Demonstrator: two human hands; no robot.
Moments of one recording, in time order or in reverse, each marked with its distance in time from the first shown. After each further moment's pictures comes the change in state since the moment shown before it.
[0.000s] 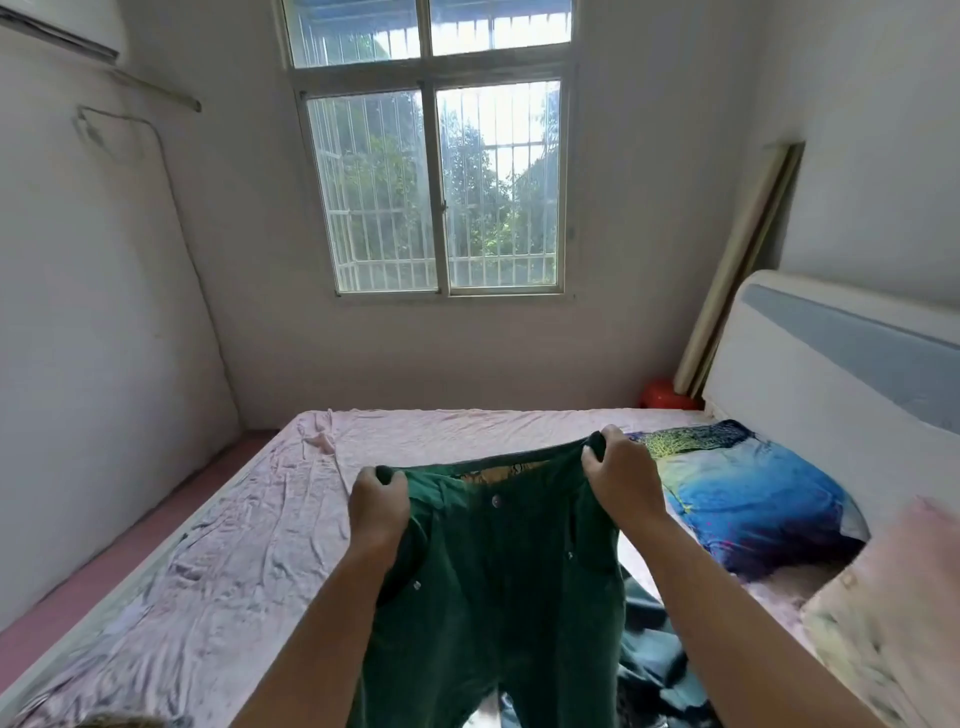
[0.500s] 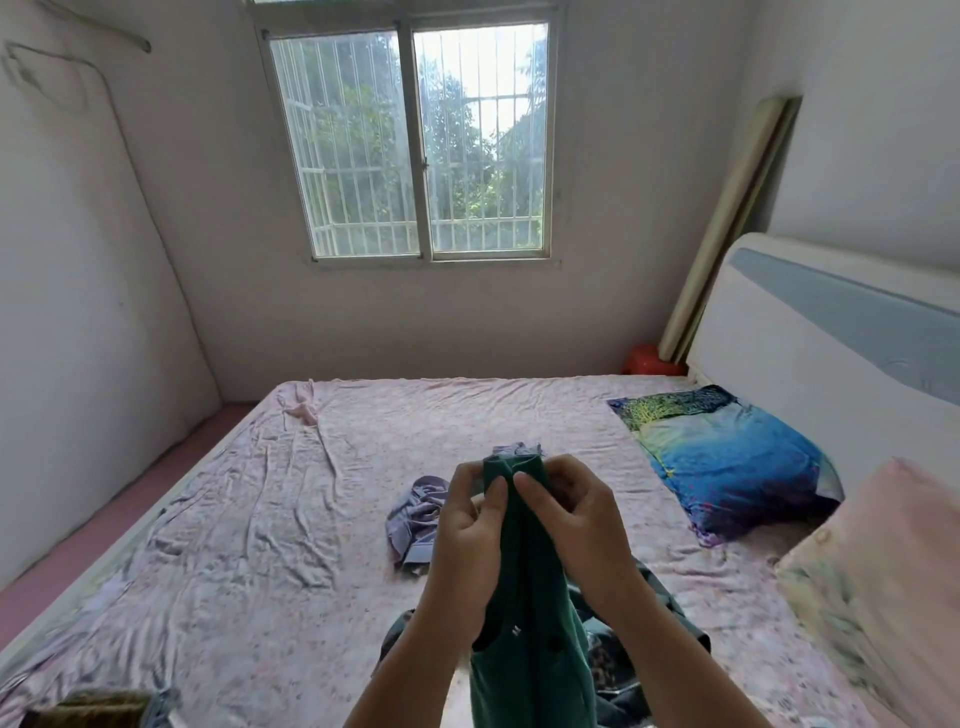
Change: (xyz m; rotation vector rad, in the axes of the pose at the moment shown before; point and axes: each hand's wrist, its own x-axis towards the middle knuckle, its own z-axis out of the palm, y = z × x) left_hand -0.105 0.018 0.031 -0.622 -0.516 0.025; right_hand -0.084 -0.040 -0.010 0.986 -0.230 0.063
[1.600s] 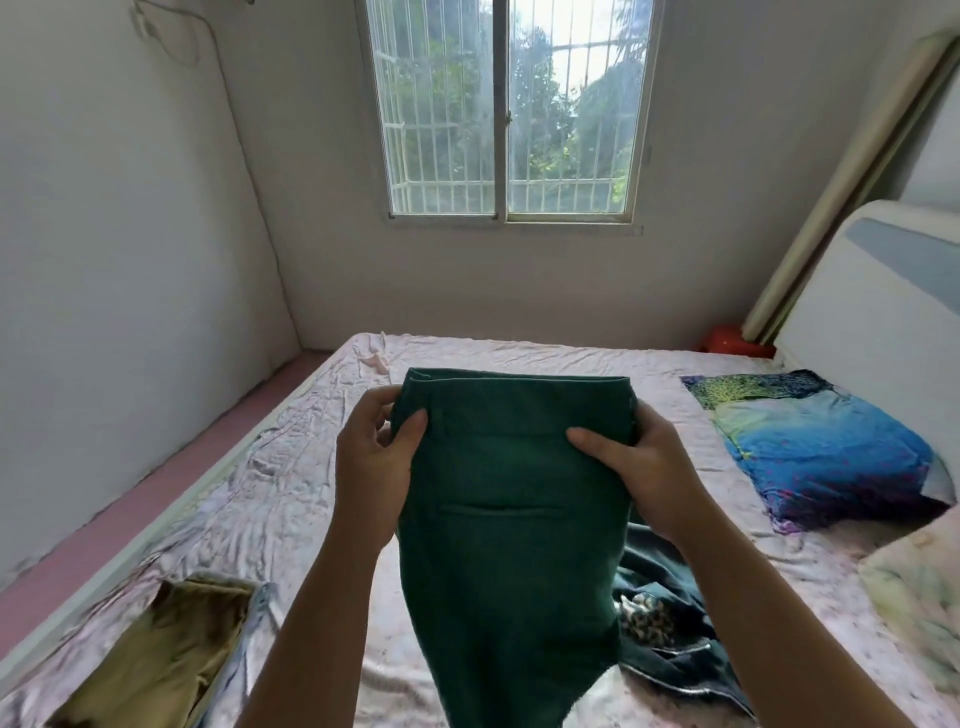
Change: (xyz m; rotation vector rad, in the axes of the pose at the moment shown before) left_hand -0.017 0.043 -0.140 0.263 0.350 0.364; right_hand 0.001 -0.001 0.037 0.117 -0.143 0.146
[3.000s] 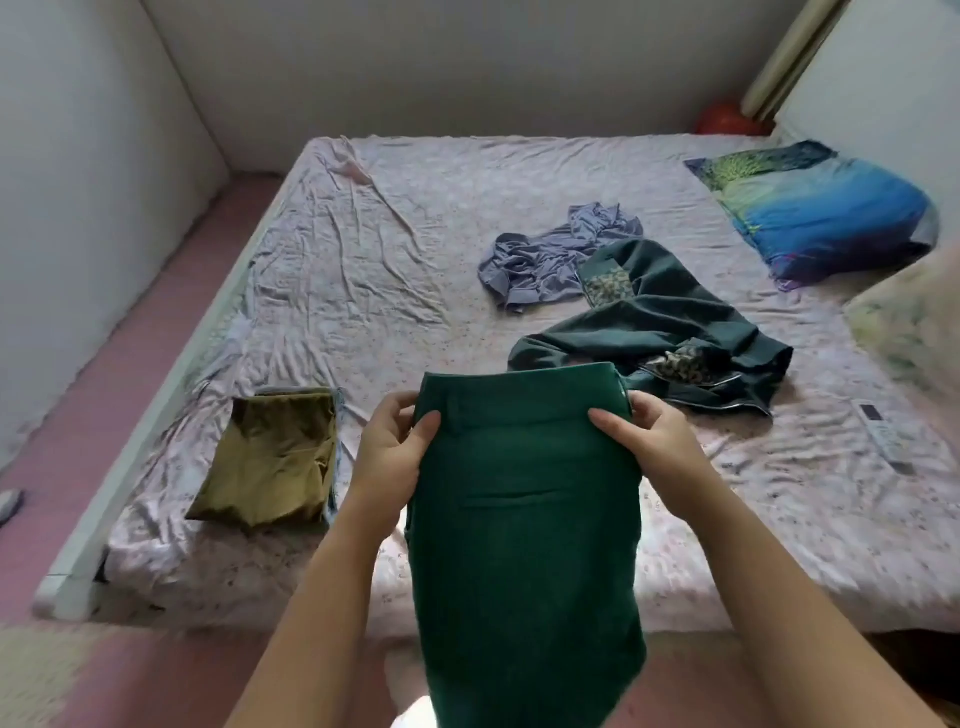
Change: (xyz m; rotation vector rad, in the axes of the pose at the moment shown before) left_hand -0.090 -0.131 -0.285 -0.080 -0.322 -0.558; right_hand -0.180 0.160 0.214 -0.072 0.210 0.447
